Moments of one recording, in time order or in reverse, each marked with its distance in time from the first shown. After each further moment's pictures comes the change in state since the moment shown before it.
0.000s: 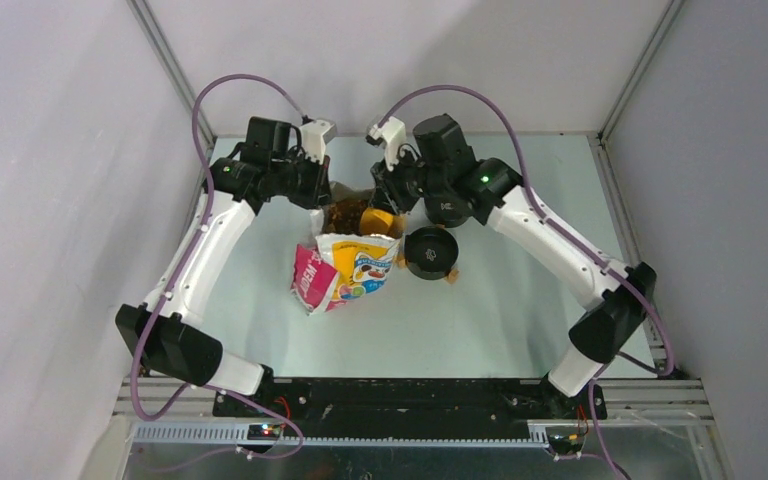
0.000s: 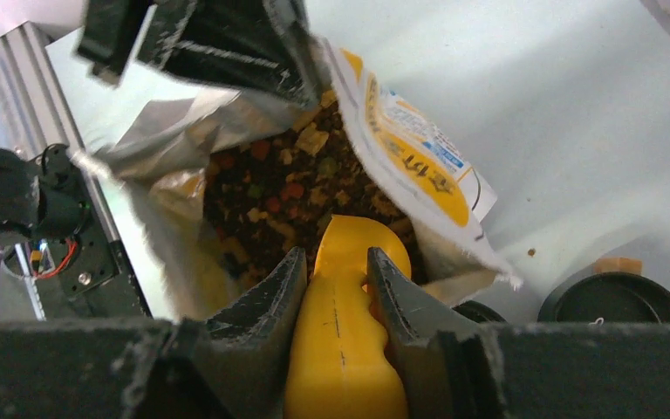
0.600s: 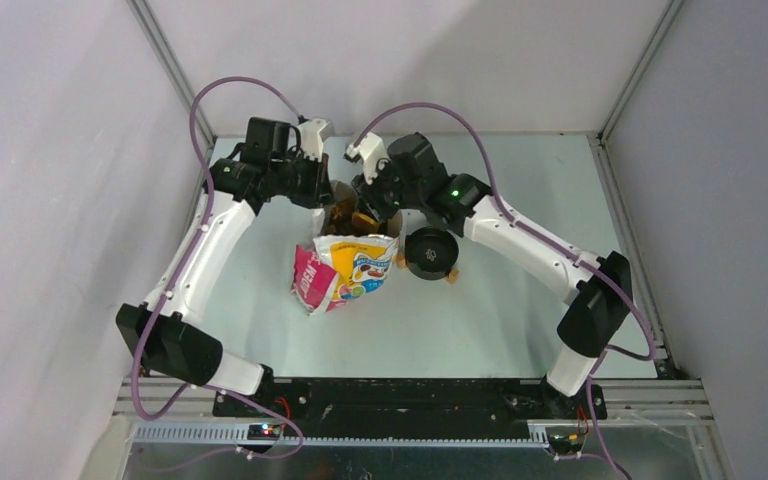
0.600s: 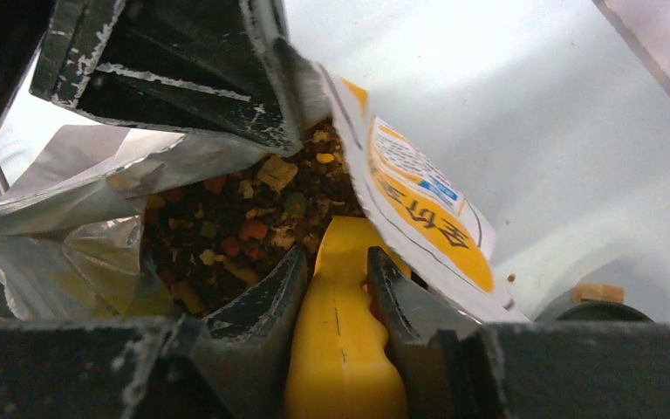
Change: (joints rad) left arm 0.006 0.000 -0.012 0.023 0.033 -0.103; right arm 0.066 0.088 -0.065 0.167 0.153 -0.024
